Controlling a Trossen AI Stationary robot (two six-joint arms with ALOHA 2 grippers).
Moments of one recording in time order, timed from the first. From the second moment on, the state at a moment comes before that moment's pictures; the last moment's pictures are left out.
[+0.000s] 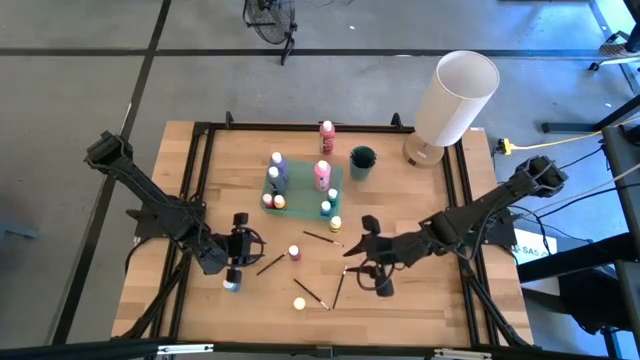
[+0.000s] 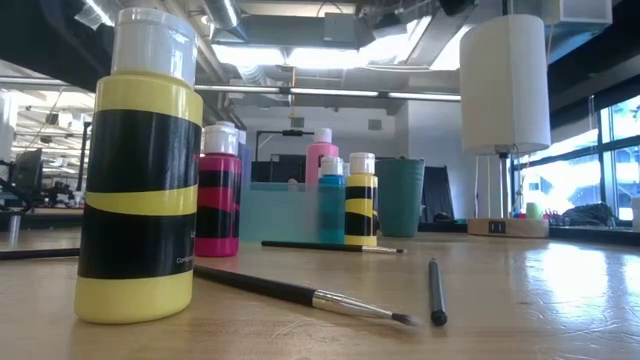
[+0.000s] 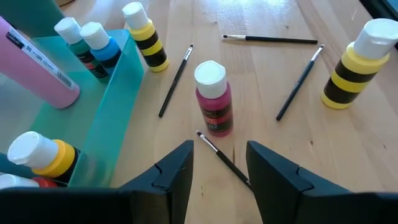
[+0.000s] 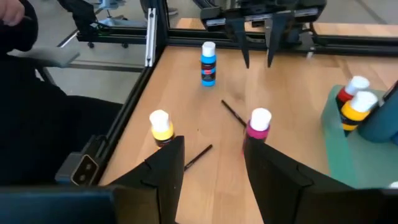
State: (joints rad) left arm -0.70 1.10 0.59 -0.30 -0.62 -0.38; right arm 0.52 1.41 1.00 -0.09 0.28 0.22
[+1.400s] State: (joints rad) left arm -0.70 1.10 0.59 -0.29 -0.58 -0.37; right arm 0.59 1.58 1.25 -0.35 0.37 0.27
